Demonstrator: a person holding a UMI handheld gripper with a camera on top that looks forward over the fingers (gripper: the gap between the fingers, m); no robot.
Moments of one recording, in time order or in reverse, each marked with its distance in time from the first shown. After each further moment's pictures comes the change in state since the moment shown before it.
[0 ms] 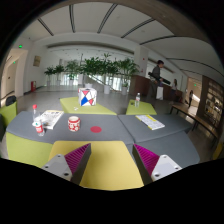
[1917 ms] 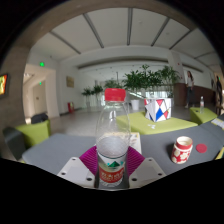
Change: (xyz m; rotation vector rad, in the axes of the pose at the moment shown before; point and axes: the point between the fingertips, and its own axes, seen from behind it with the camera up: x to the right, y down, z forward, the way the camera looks) arm -0.528 -0.070 0.250 0.215 -0.467 0.107
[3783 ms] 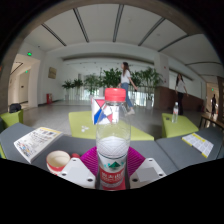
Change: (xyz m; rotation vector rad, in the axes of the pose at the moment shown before) arm 0.440 -0.038 0.021 -0.042 0.202 -0.109
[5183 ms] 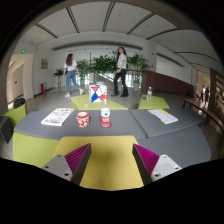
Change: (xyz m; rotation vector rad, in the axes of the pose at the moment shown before) arm 0.015 0.042 -0.458 -0.203 0.103 0.049
